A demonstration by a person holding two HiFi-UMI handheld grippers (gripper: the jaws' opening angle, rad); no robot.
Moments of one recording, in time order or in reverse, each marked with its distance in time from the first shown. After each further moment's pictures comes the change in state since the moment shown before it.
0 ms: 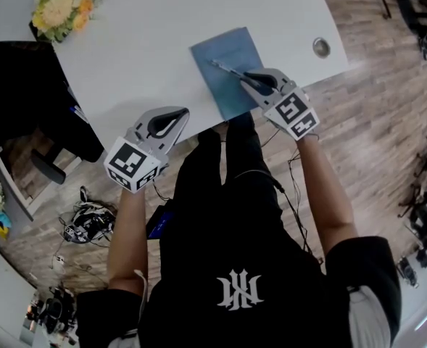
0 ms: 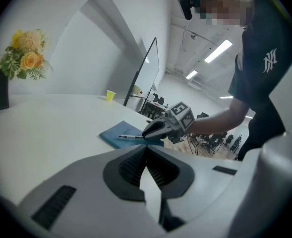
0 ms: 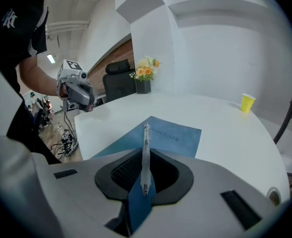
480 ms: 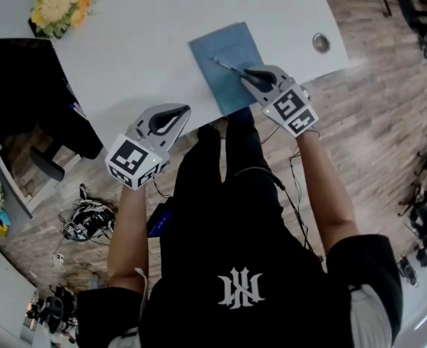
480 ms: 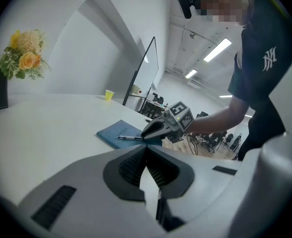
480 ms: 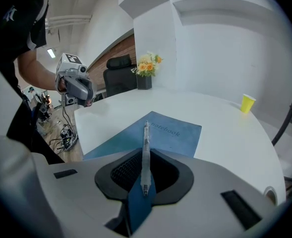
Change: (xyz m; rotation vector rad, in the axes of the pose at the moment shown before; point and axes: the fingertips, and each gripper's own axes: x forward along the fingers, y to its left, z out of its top) left arm 0.004 -0.007 -0.005 0.010 0.008 -0.001; right arm 0.000 0.001 -0.011 -0.029 0.041 -0.014
